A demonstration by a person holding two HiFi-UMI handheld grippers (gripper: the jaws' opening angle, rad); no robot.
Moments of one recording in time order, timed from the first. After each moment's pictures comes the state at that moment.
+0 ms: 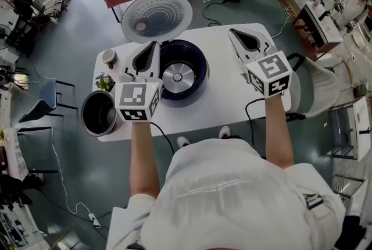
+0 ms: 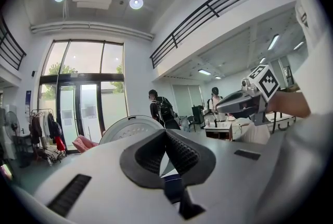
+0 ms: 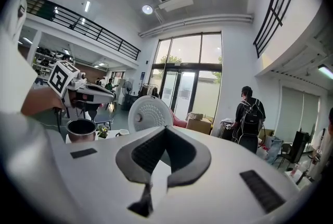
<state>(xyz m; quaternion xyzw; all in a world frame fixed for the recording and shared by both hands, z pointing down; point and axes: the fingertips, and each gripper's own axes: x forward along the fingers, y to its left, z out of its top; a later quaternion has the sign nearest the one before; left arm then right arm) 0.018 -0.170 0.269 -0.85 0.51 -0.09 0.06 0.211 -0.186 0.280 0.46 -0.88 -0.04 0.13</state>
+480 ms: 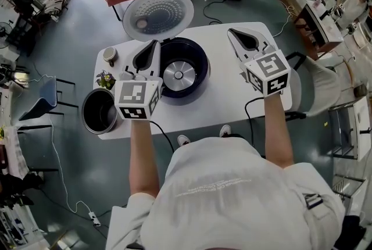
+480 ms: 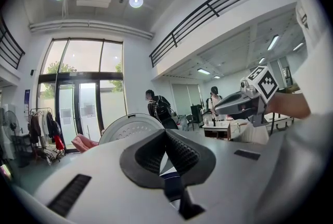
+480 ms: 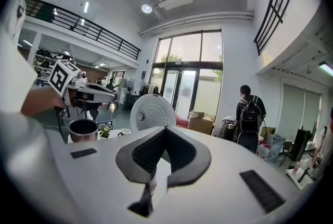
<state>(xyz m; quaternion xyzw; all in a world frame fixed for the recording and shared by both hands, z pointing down) 0.016 -0.167 0.271 -0.86 0.50 -0.10 0.05 0.205 -0.183 0.287 0.45 -0.88 -0.03 0.13</state>
